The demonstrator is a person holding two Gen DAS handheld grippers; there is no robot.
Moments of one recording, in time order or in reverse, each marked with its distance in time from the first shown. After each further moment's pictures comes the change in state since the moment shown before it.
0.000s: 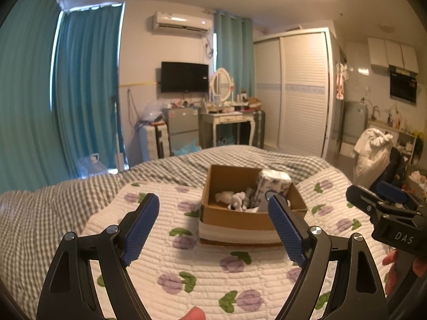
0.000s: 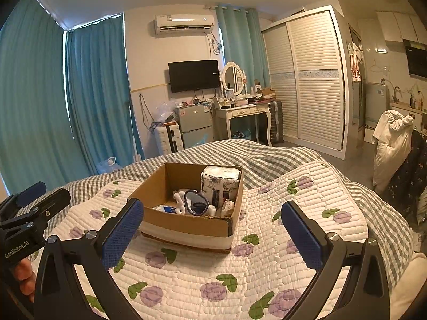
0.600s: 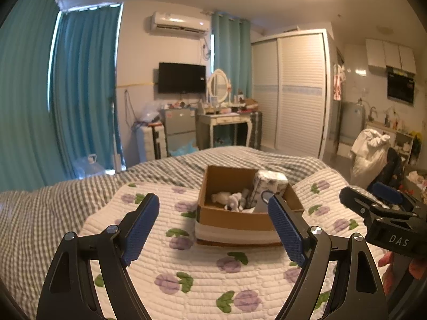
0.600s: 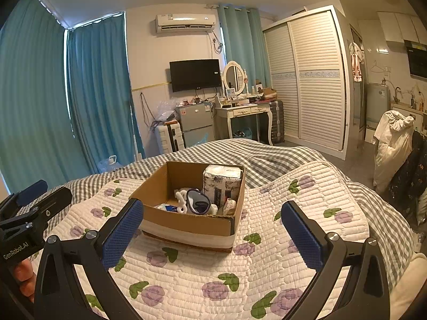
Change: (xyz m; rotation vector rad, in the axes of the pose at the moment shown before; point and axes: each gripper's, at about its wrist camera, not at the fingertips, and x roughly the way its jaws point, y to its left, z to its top) left arm -0.002 0.002 -0.002 0.004 -0.004 -0.017; right arm -0.001 0.002 -0.002 -0.007 0.004 0.005
